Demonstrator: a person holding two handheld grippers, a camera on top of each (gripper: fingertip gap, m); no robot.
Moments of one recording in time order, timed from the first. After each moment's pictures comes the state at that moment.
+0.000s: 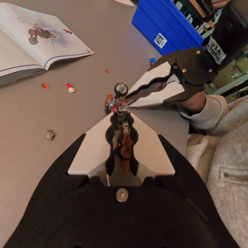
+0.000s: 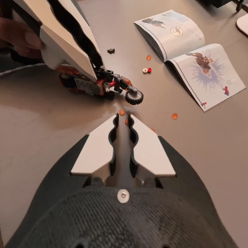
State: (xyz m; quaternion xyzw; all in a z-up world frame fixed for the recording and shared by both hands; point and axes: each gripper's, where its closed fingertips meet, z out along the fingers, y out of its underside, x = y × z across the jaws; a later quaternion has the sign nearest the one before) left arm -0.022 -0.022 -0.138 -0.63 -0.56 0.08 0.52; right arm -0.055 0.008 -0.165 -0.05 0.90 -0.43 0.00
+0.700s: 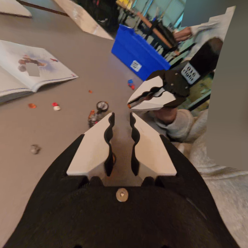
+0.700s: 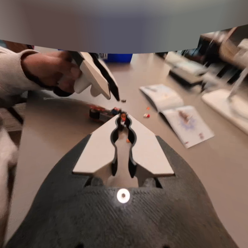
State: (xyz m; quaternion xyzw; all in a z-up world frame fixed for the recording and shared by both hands) left arm -0.016 -0.013 -0.093 -0.59 -0.52 0.08 0.61; right arm -0.031 0.008 -0.096 -0.11 0.80 -0.59 0.01
